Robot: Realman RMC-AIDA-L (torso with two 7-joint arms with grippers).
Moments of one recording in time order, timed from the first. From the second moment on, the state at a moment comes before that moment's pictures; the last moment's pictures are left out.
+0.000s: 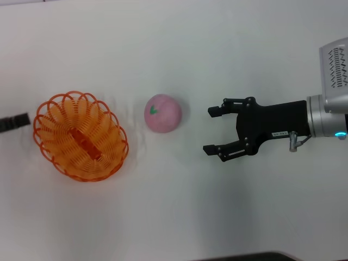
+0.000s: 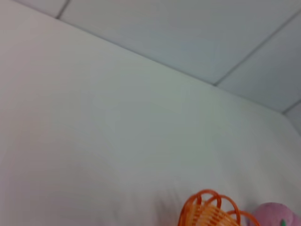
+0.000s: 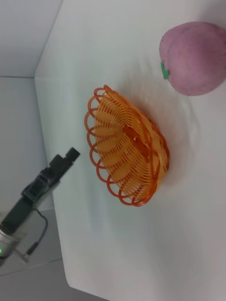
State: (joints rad) left arm -0.41 -2.04 0.36 0.80 2.31 1.60 -1.96; right arm 0.49 2.09 -0.86 -0.59 -2.07 -1.46 1.12
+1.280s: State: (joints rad) left arm -0.81 -2.08 0.95 0.91 2.81 1.45 -2.19; right arm 0.49 2.09 -0.86 -0.59 -2.07 -1.45 1.12
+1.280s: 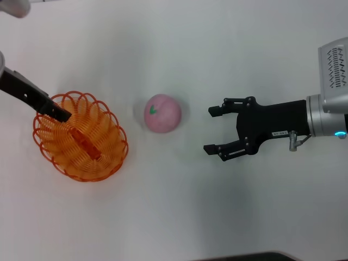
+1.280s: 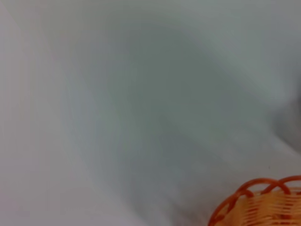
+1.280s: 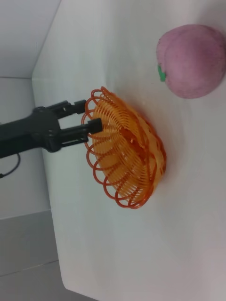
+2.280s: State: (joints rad) left arm -0.82 -2.10 0.97 0.89 2.83 1.43 -2.20; right arm 0.49 2.09 -0.86 -0.58 -2.08 -1.44 1.12
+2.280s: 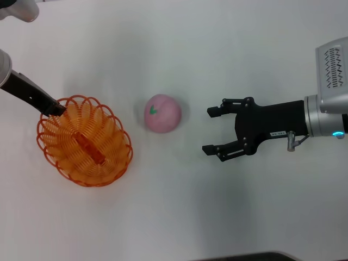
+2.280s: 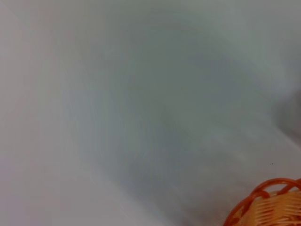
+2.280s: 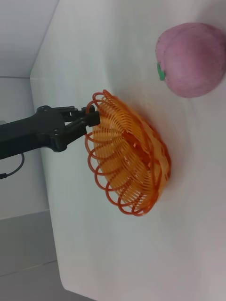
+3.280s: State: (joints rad) left arm -0.91 -2.02 0.68 0.77 2.81 1.68 -2.50; right arm 0.48 2.08 -0.84 -0.59 -2.07 -1.45 1.12
